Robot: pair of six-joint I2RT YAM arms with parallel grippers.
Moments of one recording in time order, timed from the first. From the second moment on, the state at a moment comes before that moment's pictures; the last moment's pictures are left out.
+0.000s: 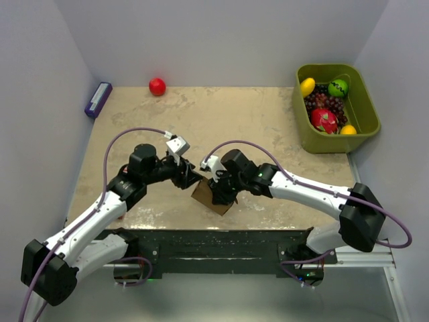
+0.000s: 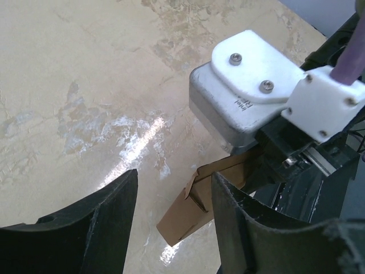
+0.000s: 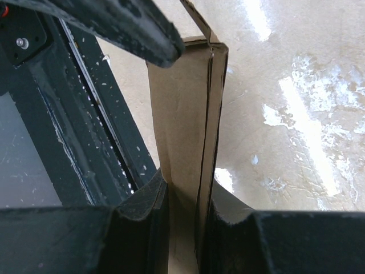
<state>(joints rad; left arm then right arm) -0.52 0.95 0.65 -0.09 0.52 -0.09 0.94 1.42 0.98 -0.42 -0.30 0.04</state>
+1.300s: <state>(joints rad) -0.59 0.98 0.65 -0.10 0.48 -0.07 0.93 1.44 0.98 -0.42 -0.30 0.04</state>
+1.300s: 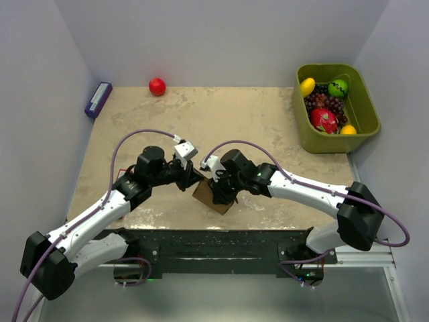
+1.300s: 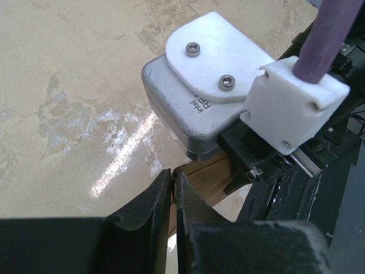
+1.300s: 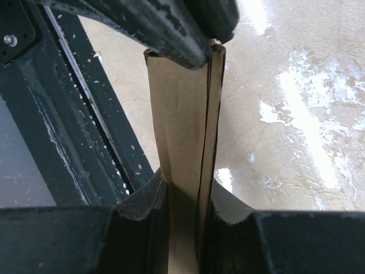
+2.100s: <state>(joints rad) -0.69 0.98 0.65 -0.16 0.22 -0.09 0.93 1.49 0.98 -0.42 -0.25 0.04</state>
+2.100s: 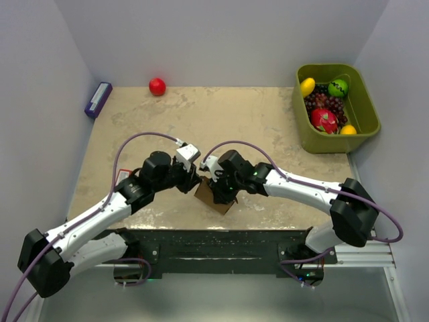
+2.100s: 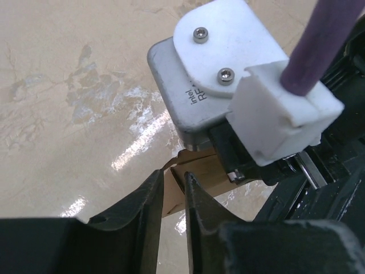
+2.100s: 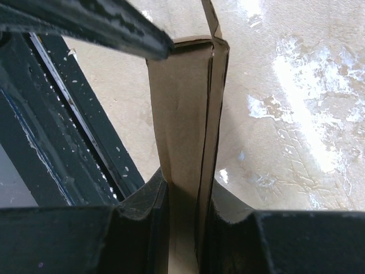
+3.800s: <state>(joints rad) -0.69 1.00 0.65 -0.14 0.26 -0.09 0.93 1.49 0.98 -0.42 -0.31 0.04</state>
